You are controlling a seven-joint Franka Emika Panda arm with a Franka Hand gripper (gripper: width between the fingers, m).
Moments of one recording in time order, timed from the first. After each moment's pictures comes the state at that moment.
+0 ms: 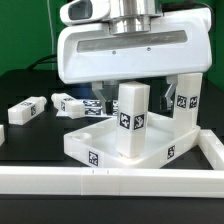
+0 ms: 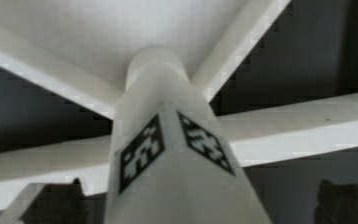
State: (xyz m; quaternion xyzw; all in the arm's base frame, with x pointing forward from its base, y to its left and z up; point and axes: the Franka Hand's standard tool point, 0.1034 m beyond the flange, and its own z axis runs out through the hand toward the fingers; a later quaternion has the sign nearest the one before) arm 0.619 0.000 0.099 -0.99 0.07 -0.11 0.05
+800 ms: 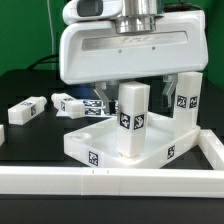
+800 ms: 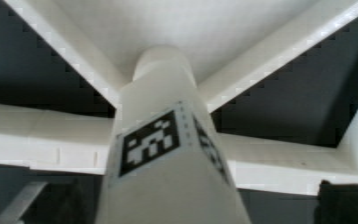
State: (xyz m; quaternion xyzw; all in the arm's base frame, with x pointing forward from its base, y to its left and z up) arm 0.614 0.004 0.099 -0.99 -0.08 -0.08 0.05
